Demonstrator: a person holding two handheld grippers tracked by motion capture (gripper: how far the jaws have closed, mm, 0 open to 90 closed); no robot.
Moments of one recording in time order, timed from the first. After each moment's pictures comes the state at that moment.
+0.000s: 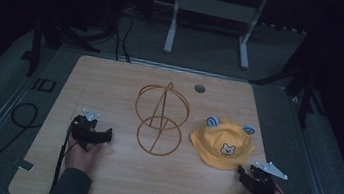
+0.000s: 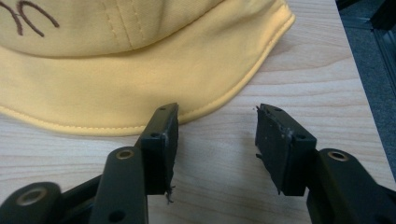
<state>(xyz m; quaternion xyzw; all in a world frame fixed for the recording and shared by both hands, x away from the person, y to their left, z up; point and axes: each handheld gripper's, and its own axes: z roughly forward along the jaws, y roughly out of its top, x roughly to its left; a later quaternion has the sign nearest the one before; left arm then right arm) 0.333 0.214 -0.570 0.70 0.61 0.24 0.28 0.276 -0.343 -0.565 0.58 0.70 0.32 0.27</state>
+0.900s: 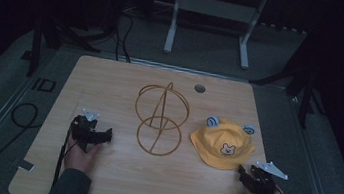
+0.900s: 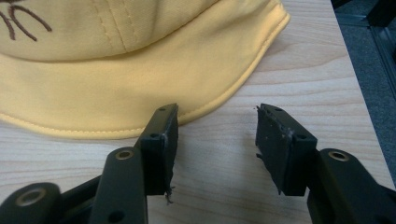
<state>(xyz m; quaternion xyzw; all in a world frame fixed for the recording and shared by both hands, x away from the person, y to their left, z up) 0.333 0.214 -0.570 0.70 0.61 0.24 0.28 0.276 -0.343 -0.565 0.59 0.69 0.32 0.27</state>
